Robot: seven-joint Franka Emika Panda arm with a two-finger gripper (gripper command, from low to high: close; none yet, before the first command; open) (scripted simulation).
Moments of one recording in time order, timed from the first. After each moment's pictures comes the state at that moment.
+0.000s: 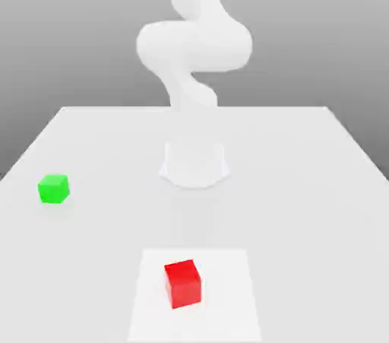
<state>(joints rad) 0.01 -0.71 -0.02 -2.34 0.00 2.35 0.76</state>
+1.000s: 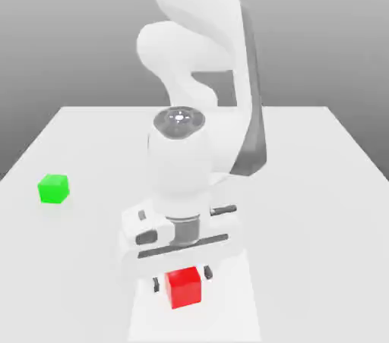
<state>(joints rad) 0.03 0.27 -0.06 -2.66 0.08 2.93 0.37</state>
